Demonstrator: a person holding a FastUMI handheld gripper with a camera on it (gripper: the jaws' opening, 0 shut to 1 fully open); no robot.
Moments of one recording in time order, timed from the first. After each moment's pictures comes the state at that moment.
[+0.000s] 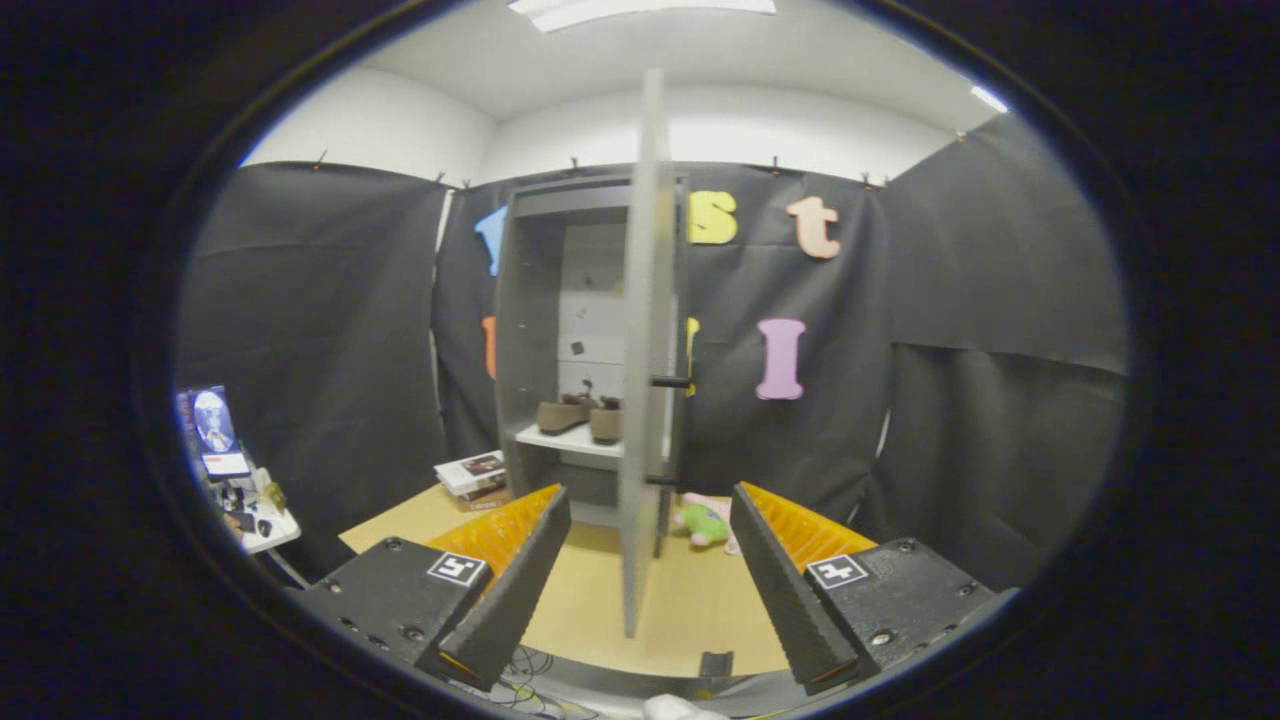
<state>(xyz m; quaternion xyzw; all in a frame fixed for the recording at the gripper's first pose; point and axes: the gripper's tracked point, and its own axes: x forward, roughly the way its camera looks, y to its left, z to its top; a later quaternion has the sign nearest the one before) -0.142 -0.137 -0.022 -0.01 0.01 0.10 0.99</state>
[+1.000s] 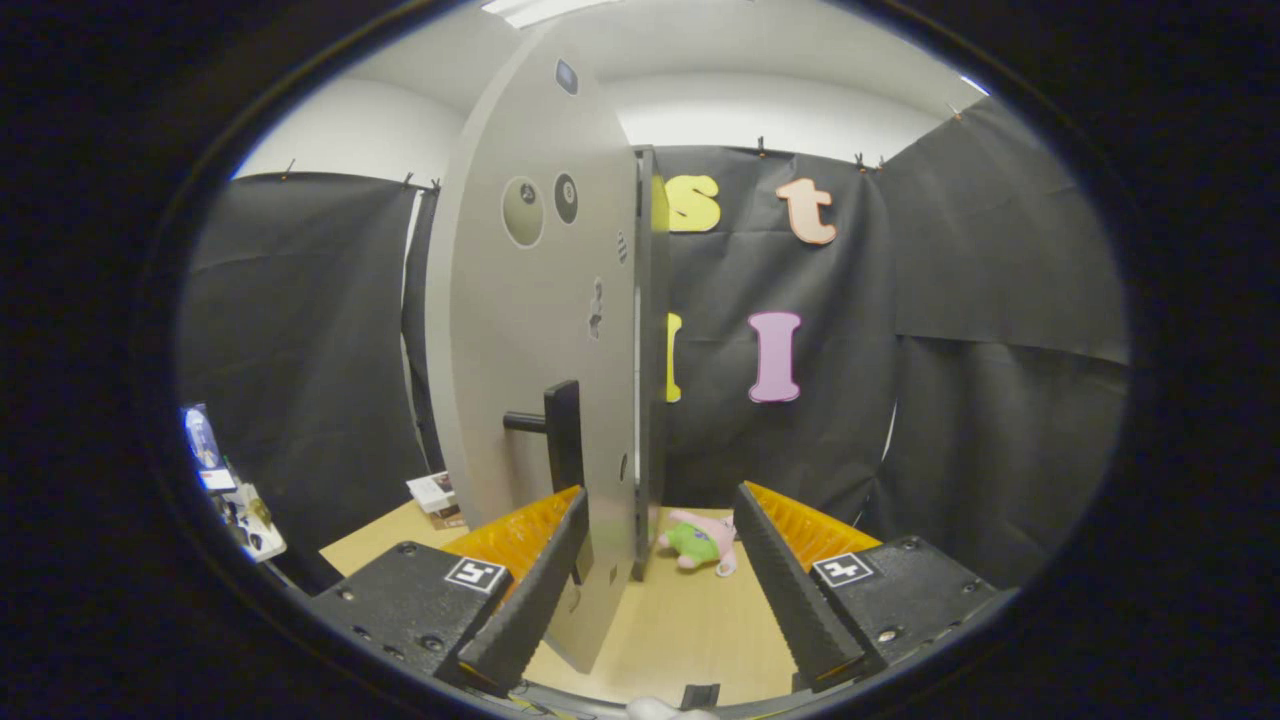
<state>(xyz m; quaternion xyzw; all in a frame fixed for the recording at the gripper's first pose) -0.033 -0.092 -0.009 -0.01 0.02 0.11 0.99</state>
